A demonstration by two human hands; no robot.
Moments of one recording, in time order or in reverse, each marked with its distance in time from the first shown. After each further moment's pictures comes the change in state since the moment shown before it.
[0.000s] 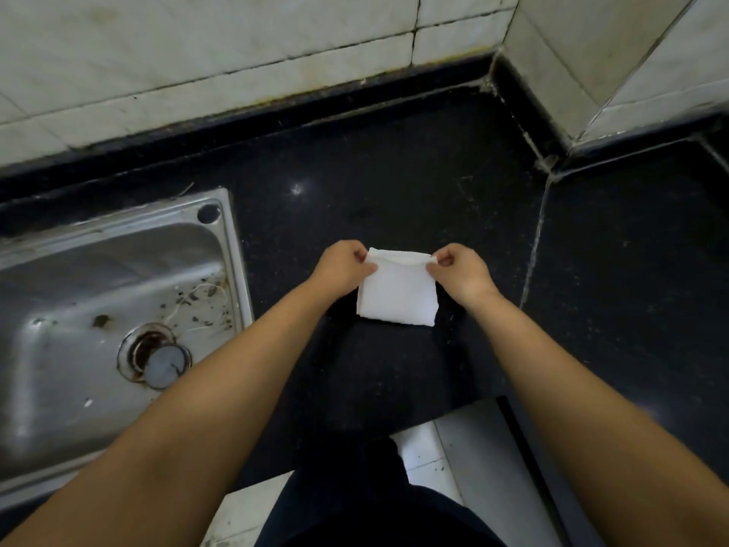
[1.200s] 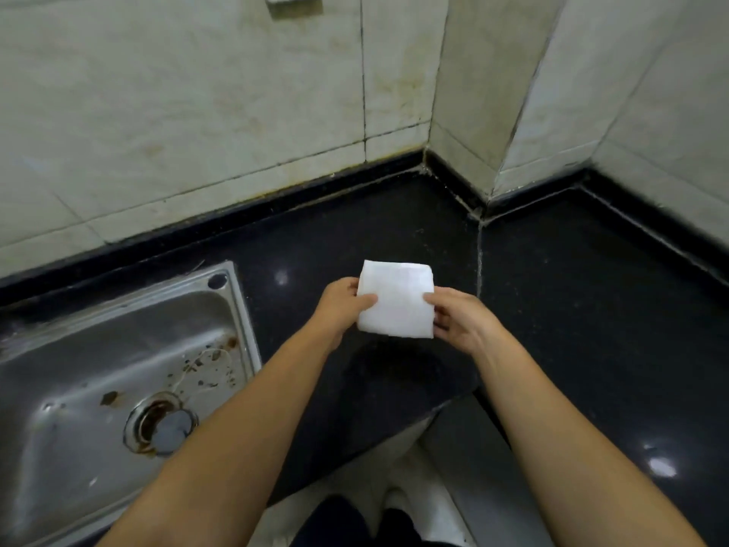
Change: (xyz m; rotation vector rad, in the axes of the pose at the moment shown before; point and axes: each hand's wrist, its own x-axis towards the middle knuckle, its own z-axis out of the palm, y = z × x) left_hand -0.103 0.049 -0.011 -0.514 -0.041 0.088; right_hand -0.103 -0.003 -0.037 0.832 -0.039 0.208
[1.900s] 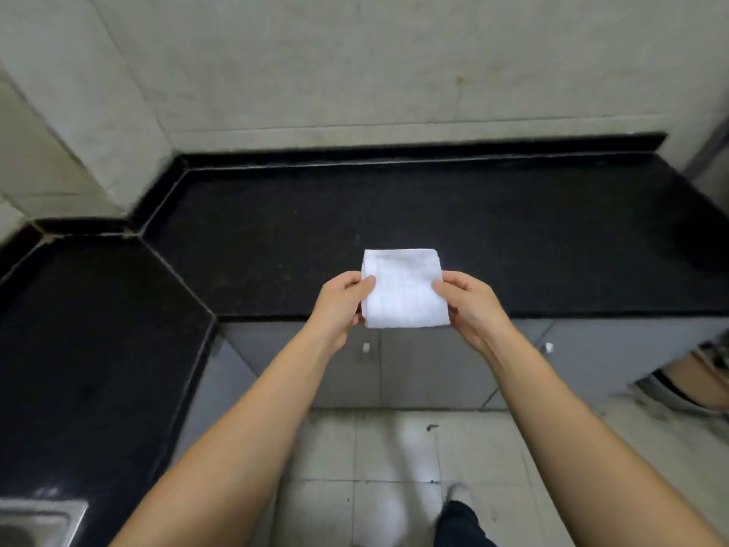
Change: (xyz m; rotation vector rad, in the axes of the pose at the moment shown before) left_hand -0.315 -0.061 0.228 0.240 -0.995 0.191; right_hand -0.414 0.248 -0.184 0.462 0.907 -0.472
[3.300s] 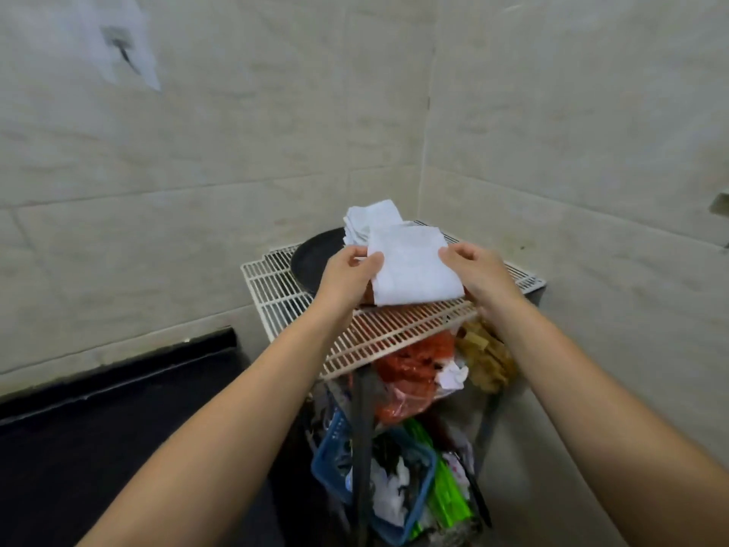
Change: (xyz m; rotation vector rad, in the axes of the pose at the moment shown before) left_hand 0.185 0.294 0.973 -0.007 -0.473 0.434; right_hand 0.174 -0.371 -0.899 -0.236 0.653 -0.502
